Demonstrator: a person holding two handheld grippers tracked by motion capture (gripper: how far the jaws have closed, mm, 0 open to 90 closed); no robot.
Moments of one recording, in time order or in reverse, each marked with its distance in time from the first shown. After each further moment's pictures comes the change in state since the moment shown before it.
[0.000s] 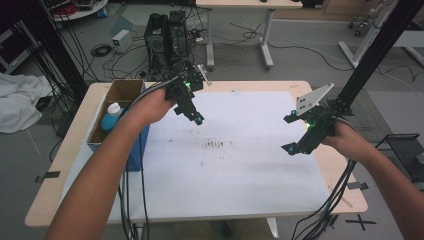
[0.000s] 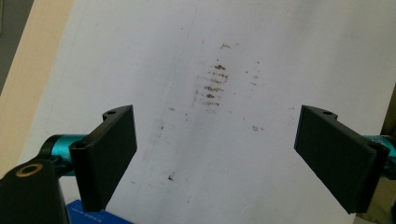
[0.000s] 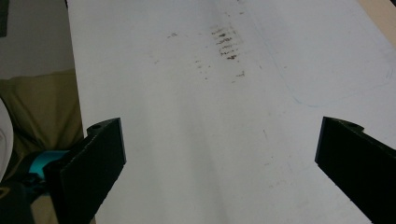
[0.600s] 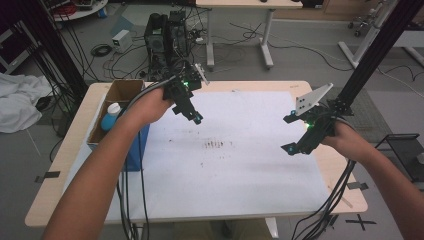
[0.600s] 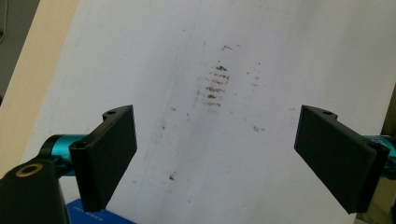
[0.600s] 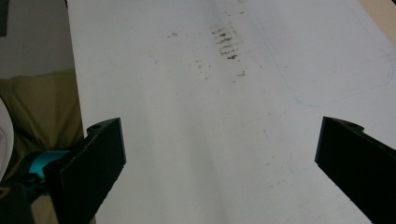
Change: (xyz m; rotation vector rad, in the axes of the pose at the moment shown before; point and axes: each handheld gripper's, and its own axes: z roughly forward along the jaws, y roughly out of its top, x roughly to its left) left arm 0.001 -0.002 -0.003 0.002 0.003 0.010; right arm -0.001 0.000 0.001 -0.006 -0.002 -0.017
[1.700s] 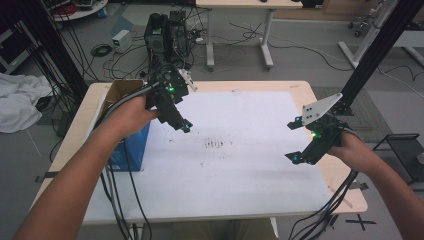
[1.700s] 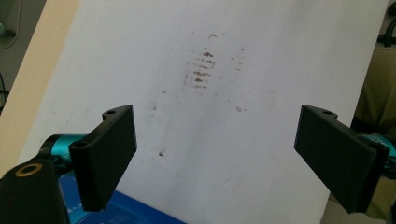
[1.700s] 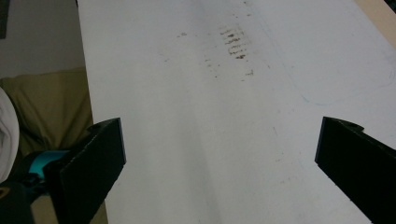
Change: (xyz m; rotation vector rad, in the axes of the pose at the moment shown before) left arm -0.031 -0.027 -0.031 -0.037 0.025 -0.015; right arm 0.021 -0.014 -0.006 -0.031 -0.016 -0.007
